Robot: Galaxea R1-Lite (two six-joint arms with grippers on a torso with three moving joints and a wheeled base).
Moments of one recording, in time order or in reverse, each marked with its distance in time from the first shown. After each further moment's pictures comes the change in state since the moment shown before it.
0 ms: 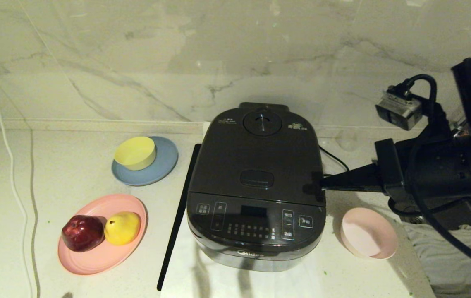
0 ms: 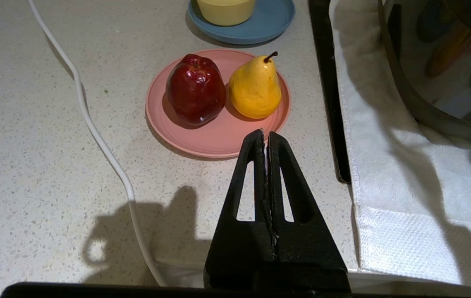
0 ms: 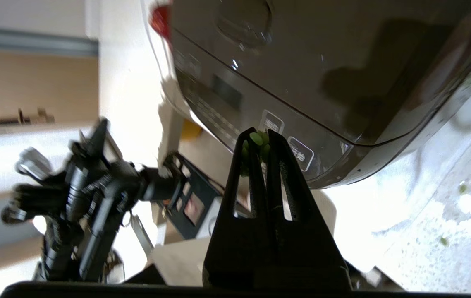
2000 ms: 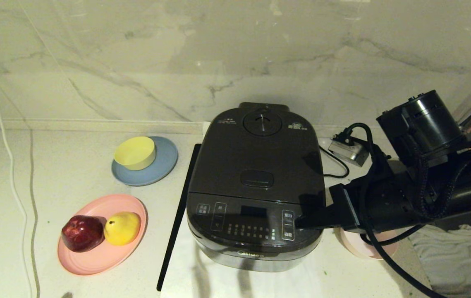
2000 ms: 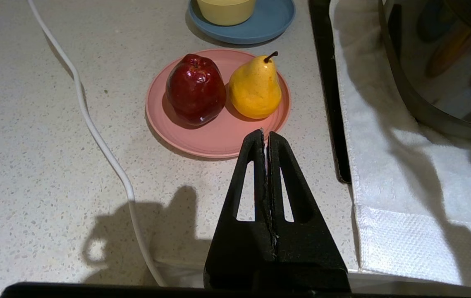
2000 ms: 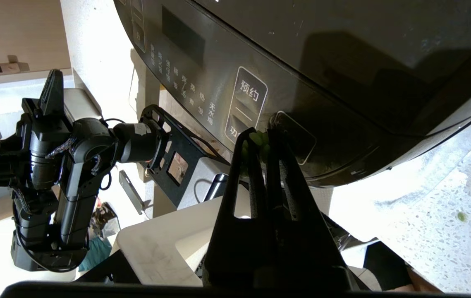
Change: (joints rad) left arm 0.000 0.000 0.000 0.000 0.000 0.000; right arm 0.079 0.140 0.034 0.056 0.005 -0.052
